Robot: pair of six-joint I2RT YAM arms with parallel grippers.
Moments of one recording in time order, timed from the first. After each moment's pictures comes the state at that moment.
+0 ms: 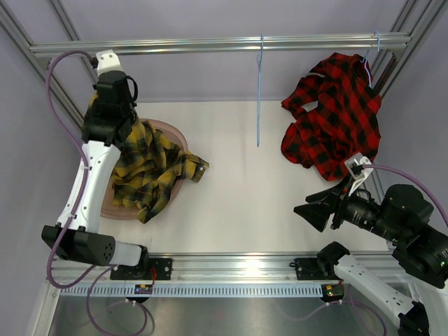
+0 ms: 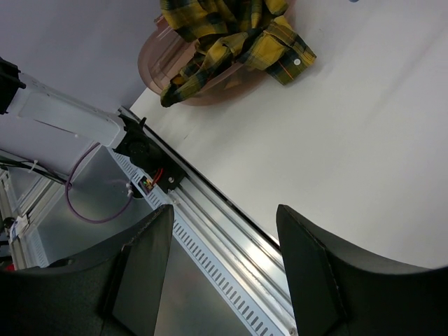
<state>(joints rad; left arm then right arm) -0.16 1.38 1.66 -0.51 -0.60 -0.09 0.59 0.54 1.28 -0.99 -0.33 0.41</state>
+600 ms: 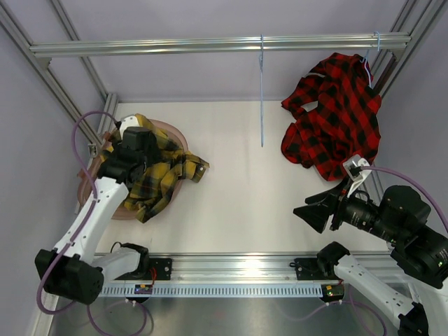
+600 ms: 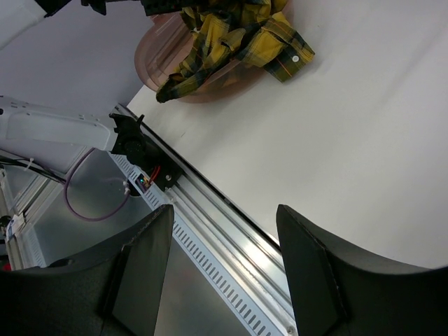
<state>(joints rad) -0.22 1.13 1.04 -0.66 -0.44 -0.44 0.59 0.53 1.26 -0.99 -0.33 0.40</state>
